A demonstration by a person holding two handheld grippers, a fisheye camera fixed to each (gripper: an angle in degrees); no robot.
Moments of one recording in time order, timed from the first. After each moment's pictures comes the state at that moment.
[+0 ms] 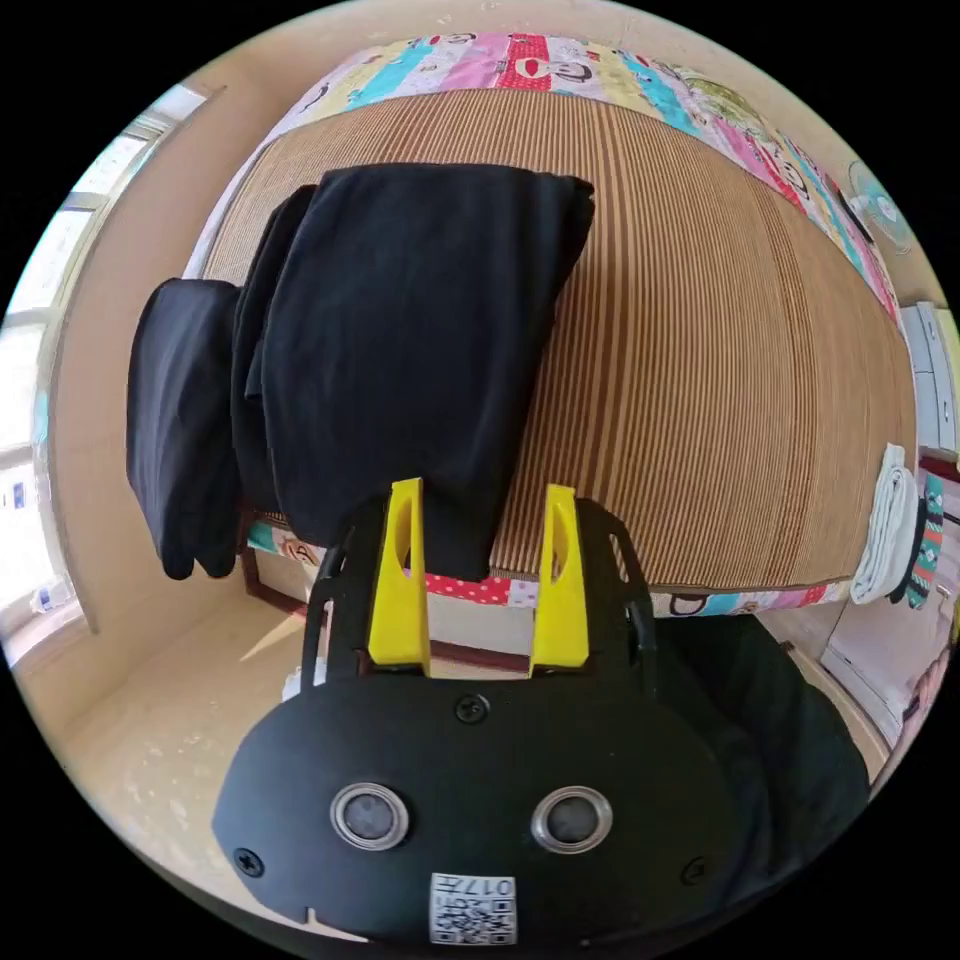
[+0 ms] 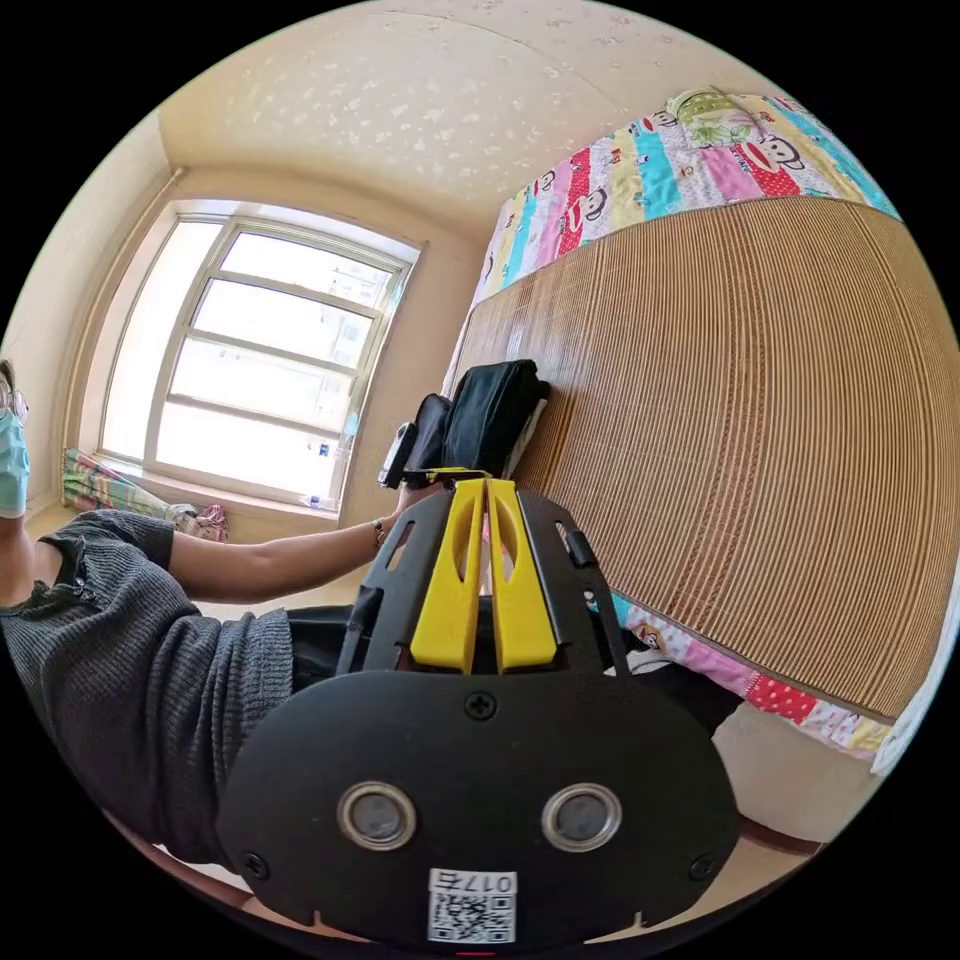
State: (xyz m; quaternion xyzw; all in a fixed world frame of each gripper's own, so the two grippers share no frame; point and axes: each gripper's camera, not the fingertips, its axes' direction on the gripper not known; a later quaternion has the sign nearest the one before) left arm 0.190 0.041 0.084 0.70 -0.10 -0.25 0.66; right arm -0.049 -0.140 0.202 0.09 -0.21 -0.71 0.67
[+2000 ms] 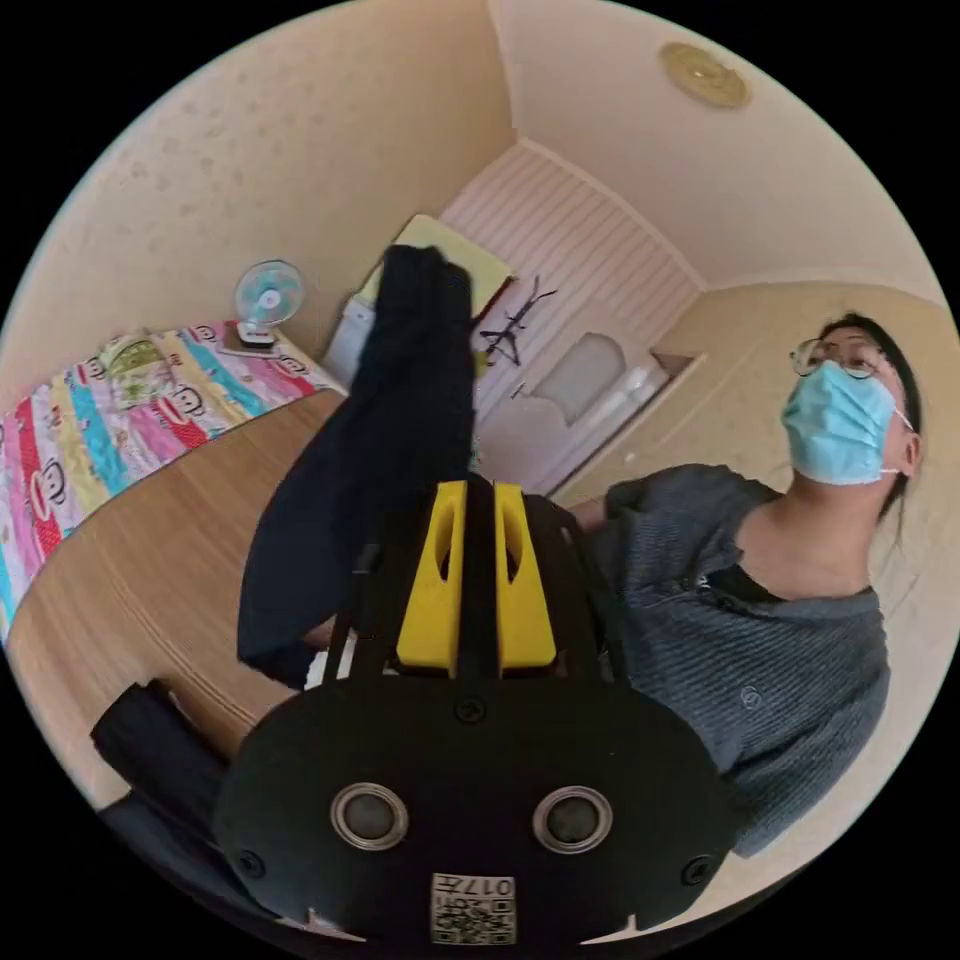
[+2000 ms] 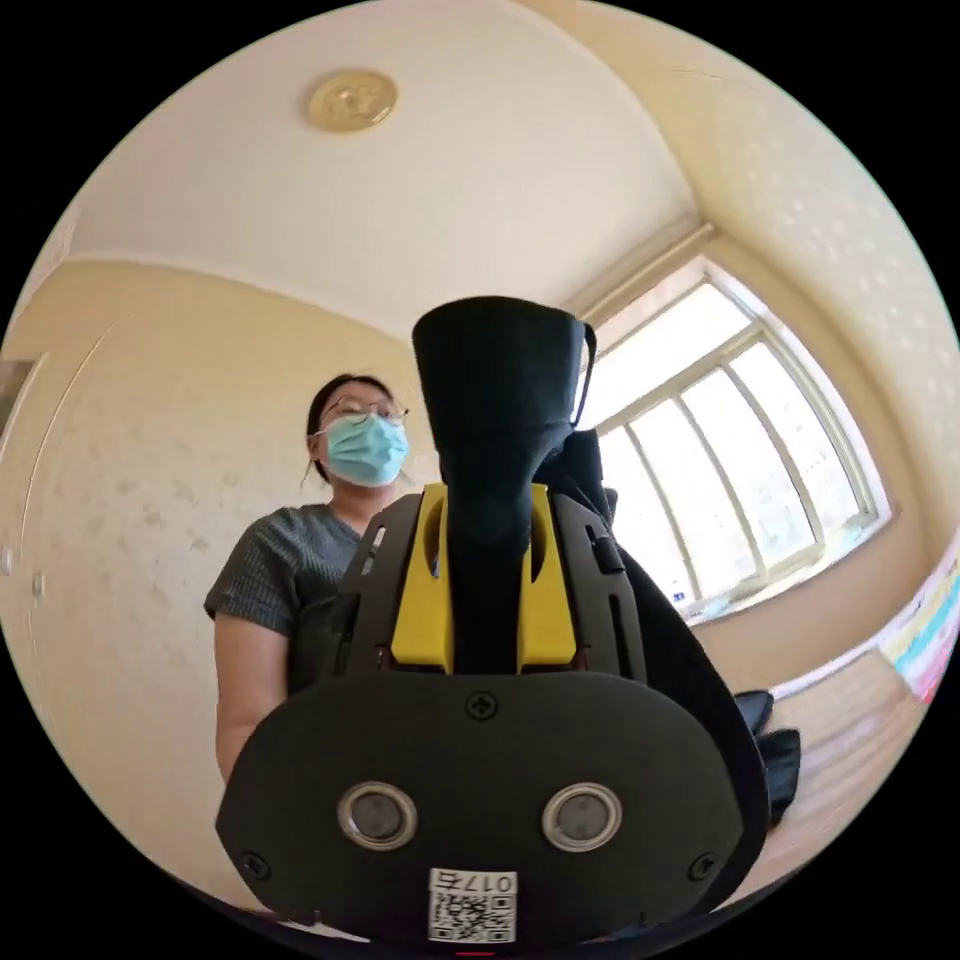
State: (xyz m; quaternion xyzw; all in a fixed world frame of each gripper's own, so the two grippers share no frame) left arm 0.600 0.243 0.090 0.73 -0.16 0.46 0.47; right arm -0.075 -0.105 0.011 -0.17 -0.51 -0.84 -0.06
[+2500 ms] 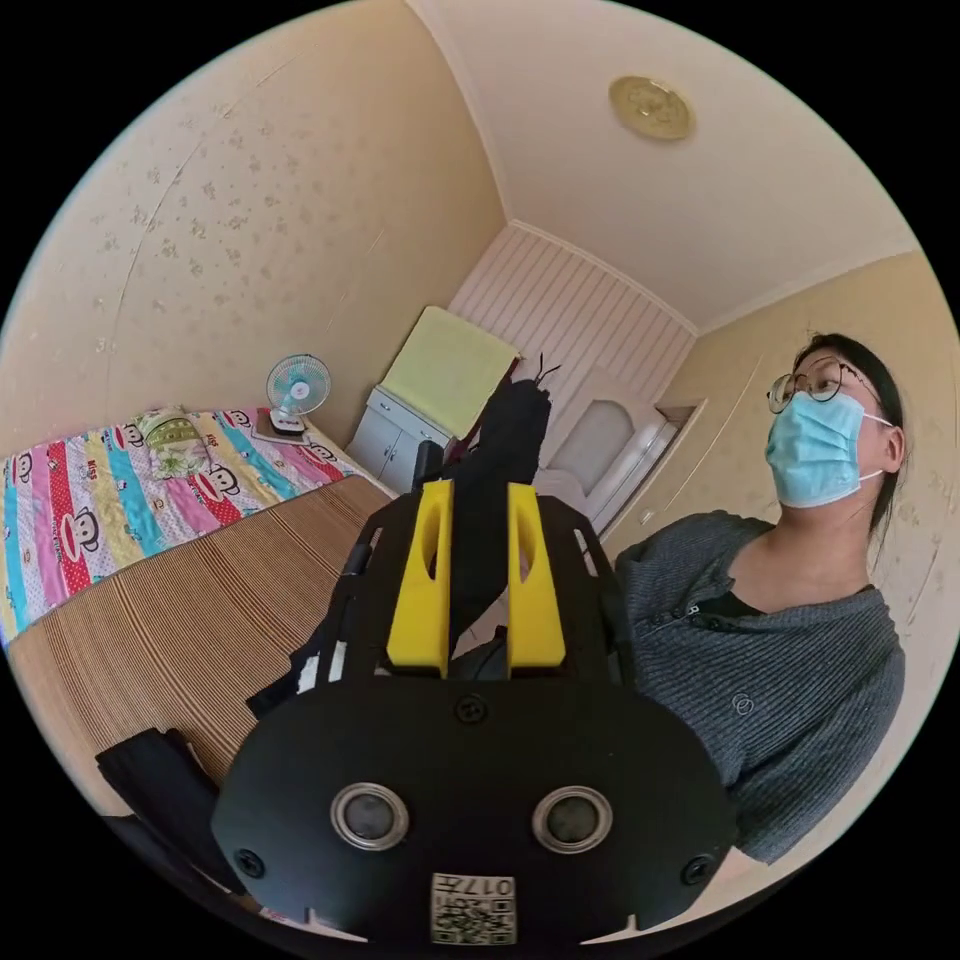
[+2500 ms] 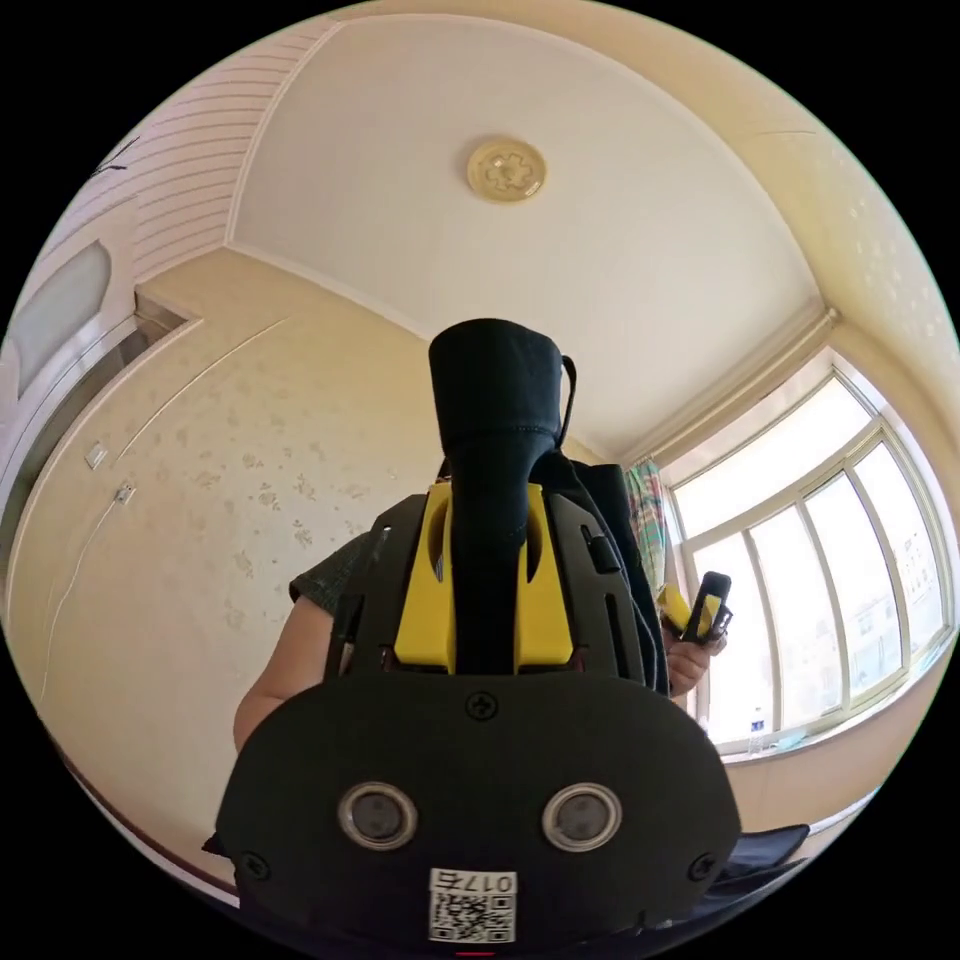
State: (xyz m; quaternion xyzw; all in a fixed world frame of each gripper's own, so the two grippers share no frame) left arm 0.587 0.270 0.074 0.77 -0.10 0.53 0.35; right arm -0.063 -0.147 0.121 -0.26 -0.60 -0.75 -0.11
